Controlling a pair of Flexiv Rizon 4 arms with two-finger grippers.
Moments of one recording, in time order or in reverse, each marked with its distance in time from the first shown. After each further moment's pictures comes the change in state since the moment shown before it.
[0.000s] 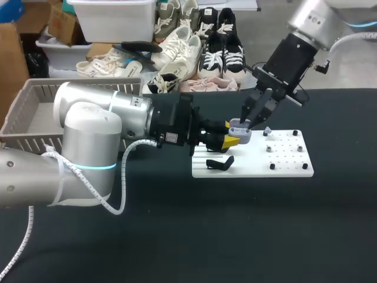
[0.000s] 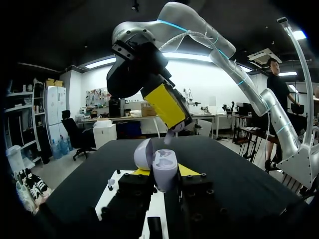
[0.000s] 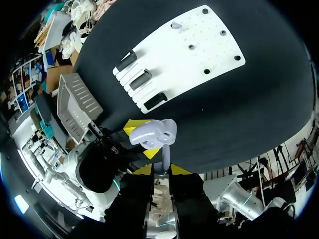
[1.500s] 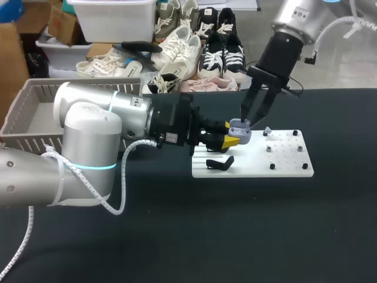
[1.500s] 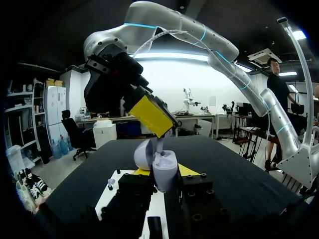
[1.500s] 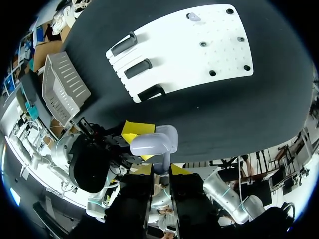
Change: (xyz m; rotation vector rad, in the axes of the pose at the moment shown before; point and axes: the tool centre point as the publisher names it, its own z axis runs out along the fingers) left arm 0.001 0.000 0.000 0.000 0.000 0.000; right arm -0.014 0.001 -0.001 0.152 0.193 -0.094
